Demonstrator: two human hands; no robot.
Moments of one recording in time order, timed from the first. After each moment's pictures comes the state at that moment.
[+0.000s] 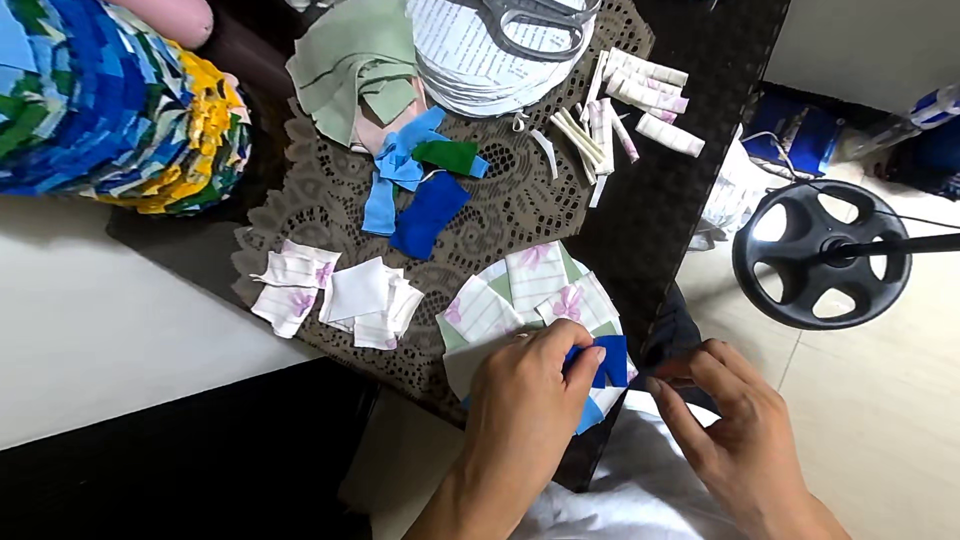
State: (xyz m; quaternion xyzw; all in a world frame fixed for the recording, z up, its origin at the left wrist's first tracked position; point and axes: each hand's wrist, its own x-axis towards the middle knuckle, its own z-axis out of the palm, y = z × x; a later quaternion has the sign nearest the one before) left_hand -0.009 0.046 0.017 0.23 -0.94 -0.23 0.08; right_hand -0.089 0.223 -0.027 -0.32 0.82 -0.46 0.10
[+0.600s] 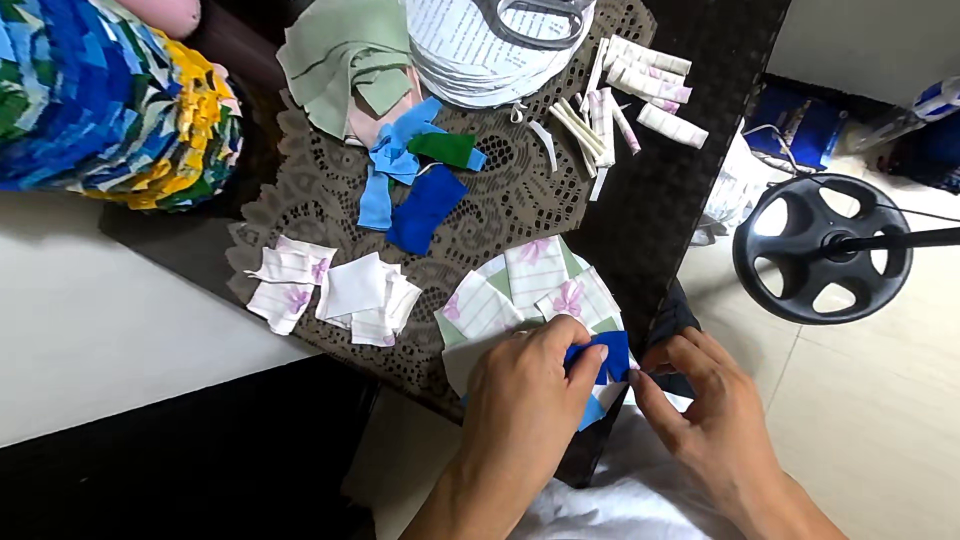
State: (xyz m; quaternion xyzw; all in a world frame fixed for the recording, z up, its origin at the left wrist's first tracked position) left_hand -0.010 0.046 0.021 0.25 -0.94 -0.22 0.05; right_hand -0.086 0.207 -0.026 -0.30 0.84 -0.44 0.14
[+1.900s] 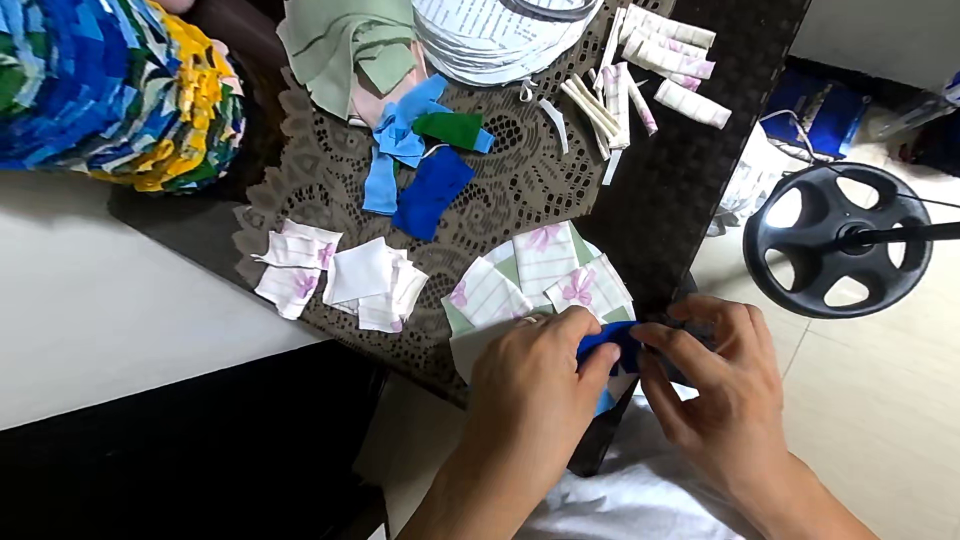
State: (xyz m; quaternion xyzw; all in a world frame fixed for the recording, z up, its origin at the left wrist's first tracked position) left_hand -0.010 0.045 0.033 0.24 -0.94 -0.22 0.01; right_hand -0.092 0.197 -0.027 -0.38 0.83 -0.40 0.00
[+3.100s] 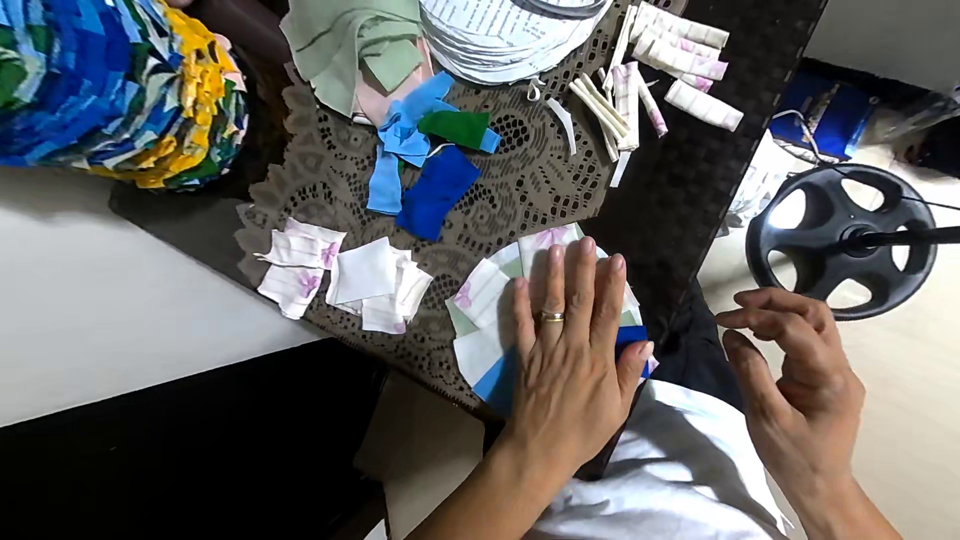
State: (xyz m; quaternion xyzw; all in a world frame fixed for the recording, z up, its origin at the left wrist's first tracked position) left_hand -0.012 0.059 -0.018 0.16 -0.98 -0.07 0.06; right_hand -0.111 0.227 -0.040 -0.25 0.79 -0.56 0.05
